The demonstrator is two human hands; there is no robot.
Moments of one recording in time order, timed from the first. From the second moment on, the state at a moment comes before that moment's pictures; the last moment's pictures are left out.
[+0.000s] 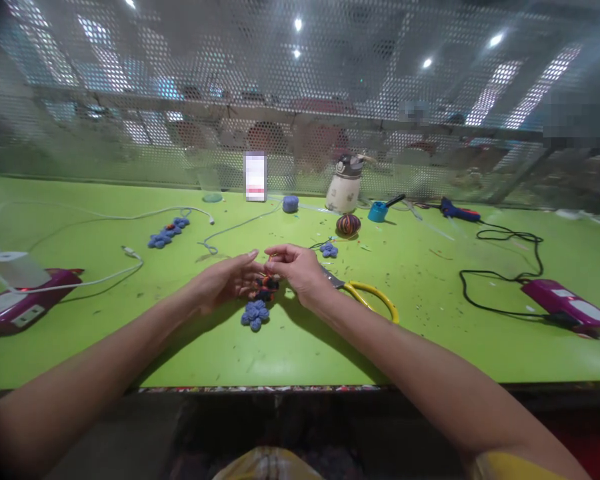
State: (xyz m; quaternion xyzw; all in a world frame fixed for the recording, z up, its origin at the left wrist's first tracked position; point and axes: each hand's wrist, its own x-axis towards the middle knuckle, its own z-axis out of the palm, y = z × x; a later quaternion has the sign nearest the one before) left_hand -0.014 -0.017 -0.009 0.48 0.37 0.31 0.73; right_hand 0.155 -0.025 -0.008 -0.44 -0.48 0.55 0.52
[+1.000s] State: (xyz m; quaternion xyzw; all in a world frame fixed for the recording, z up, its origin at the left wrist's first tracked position) left_hand -0.007 -0.019 -0.017 0.62 0.41 0.25 0.62; right_hand 0.157 -0.025 -0.003 -0.41 -0.44 0.57 0.55
